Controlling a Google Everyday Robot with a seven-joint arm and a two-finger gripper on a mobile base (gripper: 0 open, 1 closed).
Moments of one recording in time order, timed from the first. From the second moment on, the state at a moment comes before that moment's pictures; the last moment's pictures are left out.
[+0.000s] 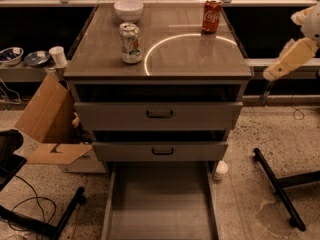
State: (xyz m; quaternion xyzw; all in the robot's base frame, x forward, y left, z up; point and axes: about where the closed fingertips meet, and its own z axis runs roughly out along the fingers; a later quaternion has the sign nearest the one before) arm 0.587 -0.291 0.960 -0.48 0.81 0.01 0.34
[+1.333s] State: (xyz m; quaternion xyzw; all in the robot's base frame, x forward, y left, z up) arm 0.722 -0.285 0.947 -0.42 0.76 0.06 0.49
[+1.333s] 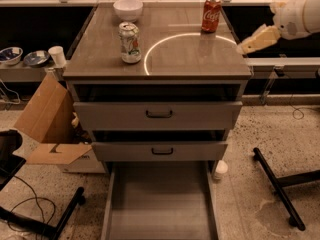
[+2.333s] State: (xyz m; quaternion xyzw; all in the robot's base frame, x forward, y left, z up) arm 0.881 -0.246 0.931 -0.29 0.73 0.14 0.60
